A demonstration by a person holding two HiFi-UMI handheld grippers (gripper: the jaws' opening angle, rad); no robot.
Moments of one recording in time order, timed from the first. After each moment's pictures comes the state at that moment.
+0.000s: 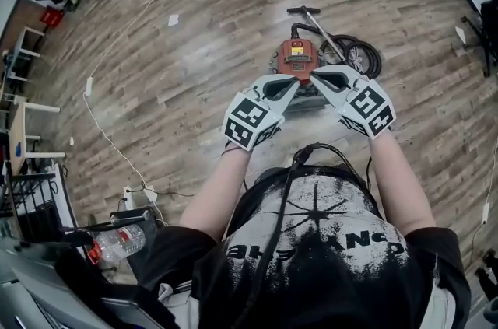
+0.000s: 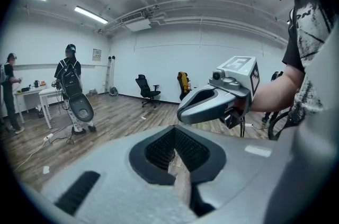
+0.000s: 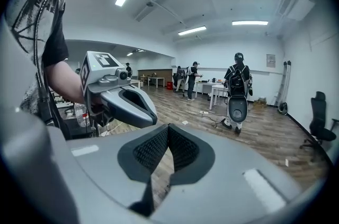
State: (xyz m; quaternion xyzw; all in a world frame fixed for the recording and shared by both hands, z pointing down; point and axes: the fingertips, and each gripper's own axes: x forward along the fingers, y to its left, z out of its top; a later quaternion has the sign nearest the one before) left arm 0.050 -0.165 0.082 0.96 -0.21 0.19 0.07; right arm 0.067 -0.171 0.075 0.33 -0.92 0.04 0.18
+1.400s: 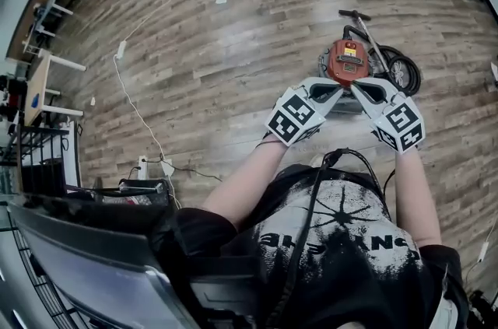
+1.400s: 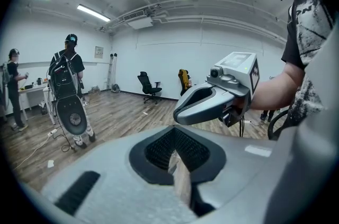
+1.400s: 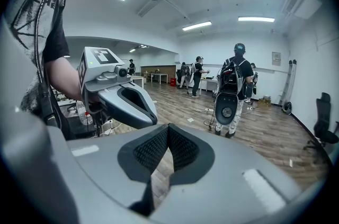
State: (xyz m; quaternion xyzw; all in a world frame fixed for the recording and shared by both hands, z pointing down) left arm -0.026 -0.145 0.097 0.95 -0.21 0.20 0.08; right arm -0.015 -0.155 0.091 0.32 -0.92 0.05 0.21
